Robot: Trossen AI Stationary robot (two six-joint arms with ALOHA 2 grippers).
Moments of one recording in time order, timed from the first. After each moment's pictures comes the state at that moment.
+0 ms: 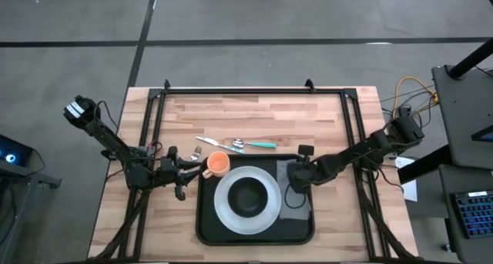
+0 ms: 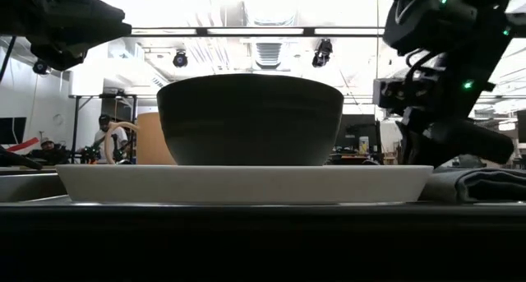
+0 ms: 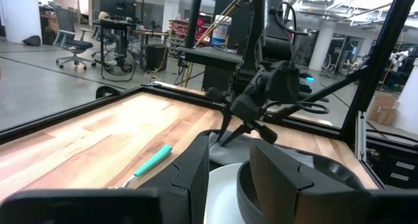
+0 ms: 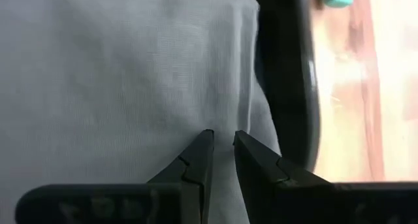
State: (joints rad) left arm -0.78 0.96 0.16 0.87 -1.05 -0.18; right arm 0.32 1.59 0.73 -0.49 0.47 0.36
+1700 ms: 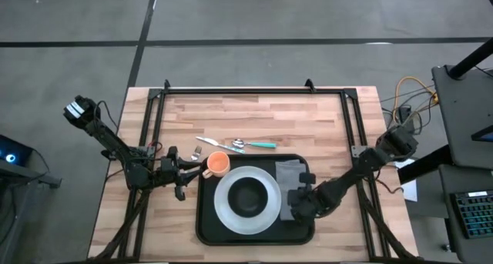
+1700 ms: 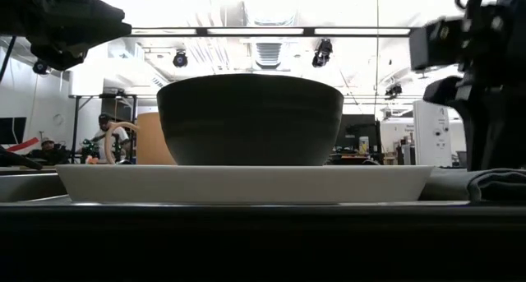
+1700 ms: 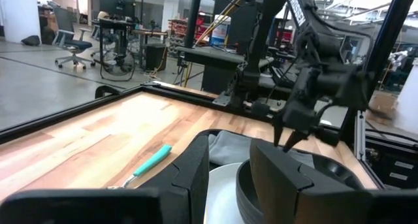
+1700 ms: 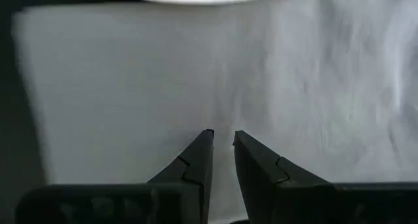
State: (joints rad) left arm -0.78 0.96 0.16 0.87 -1.04 -0.18; right arm 0.61 1.73 0.99 -0.67 0.27 0.72
